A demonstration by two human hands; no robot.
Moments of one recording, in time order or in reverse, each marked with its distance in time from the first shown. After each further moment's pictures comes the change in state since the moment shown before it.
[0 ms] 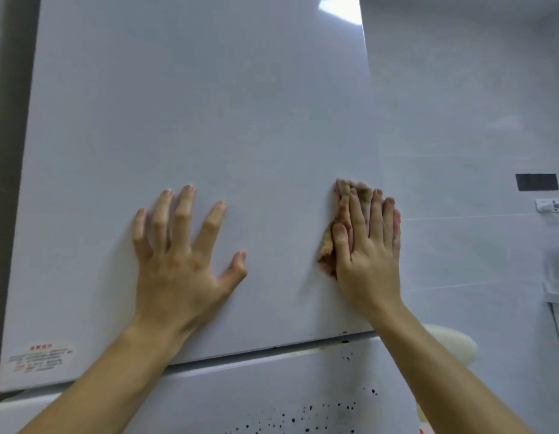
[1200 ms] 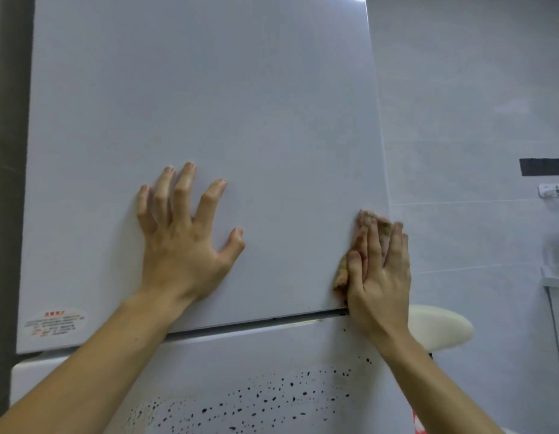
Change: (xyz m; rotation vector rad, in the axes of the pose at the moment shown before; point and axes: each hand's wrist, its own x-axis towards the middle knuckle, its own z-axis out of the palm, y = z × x) left_hand 0.004 0.002 -0.007 -0.079 -0.092 -0.050; right_hand -0.070 0.020 -0.009 0.095 -0.066 0.178
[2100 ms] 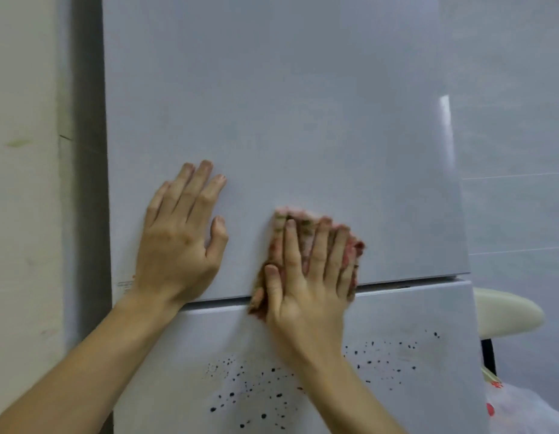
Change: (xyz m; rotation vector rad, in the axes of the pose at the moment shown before) left_hand -0.040 -0.072 -0.041 -0.075 -0.033 0.111; right_hand -0.102 -0.140 0.088 -0.114 0.034 -0.262
